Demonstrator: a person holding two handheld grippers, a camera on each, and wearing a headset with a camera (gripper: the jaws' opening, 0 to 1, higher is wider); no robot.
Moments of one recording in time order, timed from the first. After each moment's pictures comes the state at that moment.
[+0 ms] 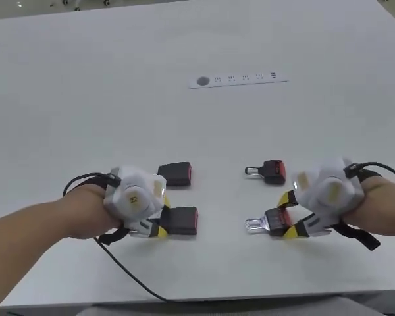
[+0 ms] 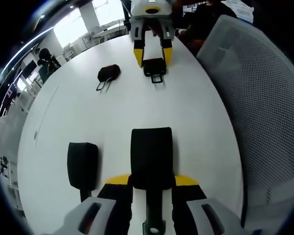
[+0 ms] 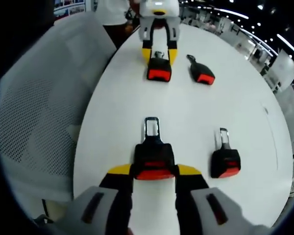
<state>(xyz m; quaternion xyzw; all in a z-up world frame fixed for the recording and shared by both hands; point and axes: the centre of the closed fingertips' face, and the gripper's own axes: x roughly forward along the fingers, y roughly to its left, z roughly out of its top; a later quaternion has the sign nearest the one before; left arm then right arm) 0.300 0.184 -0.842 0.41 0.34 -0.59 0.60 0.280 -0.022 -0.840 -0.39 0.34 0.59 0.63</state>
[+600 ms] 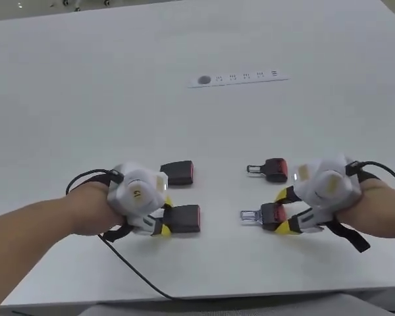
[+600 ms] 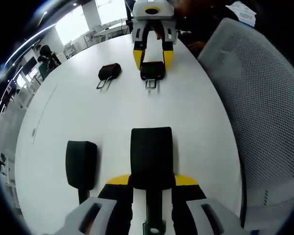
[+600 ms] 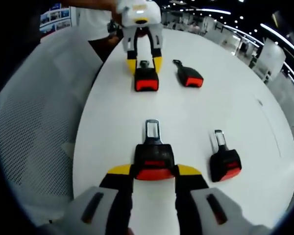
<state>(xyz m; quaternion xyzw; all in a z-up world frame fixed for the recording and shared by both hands) 0.299 0.185 -0.842 0.40 0.34 -0.60 0.60 0.288 -0.002 -0.838 -0.33 0.34 0.56 0.68</state>
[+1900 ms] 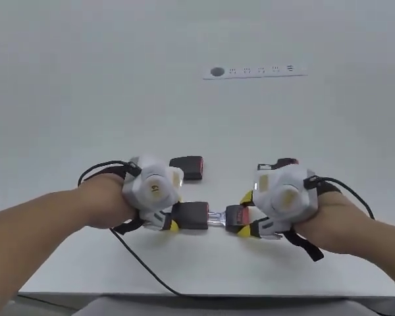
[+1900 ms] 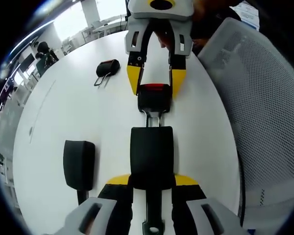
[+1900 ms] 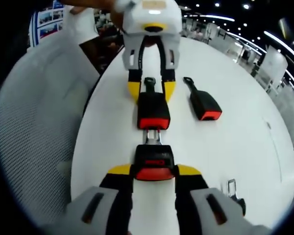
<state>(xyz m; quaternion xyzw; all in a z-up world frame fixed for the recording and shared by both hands) 0.299 0.183 -0.843 0.41 0.36 -0.60 0.59 0.289 0.084 -0.835 -0.33 0.31 0.58 0.68</state>
